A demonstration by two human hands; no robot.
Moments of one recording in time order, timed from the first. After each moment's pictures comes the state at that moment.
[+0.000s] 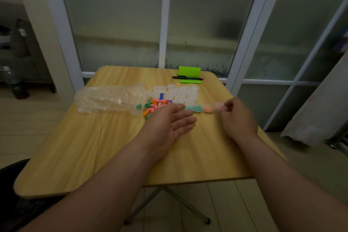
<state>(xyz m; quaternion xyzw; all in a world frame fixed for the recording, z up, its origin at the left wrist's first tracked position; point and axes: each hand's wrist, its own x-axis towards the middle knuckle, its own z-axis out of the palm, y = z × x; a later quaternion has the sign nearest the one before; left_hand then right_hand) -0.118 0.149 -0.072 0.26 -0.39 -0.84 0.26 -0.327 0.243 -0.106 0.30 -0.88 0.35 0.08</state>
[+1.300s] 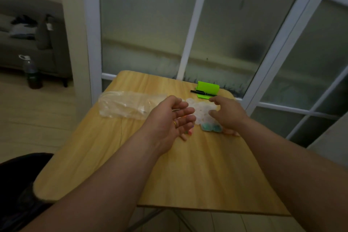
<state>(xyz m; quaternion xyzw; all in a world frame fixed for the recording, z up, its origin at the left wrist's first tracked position) -0.102 0.089 -0.055 0.27 -0.36 -0.84 0.31 -0.346 0.133 -0.063 0.49 -0.86 0.15 0.06</state>
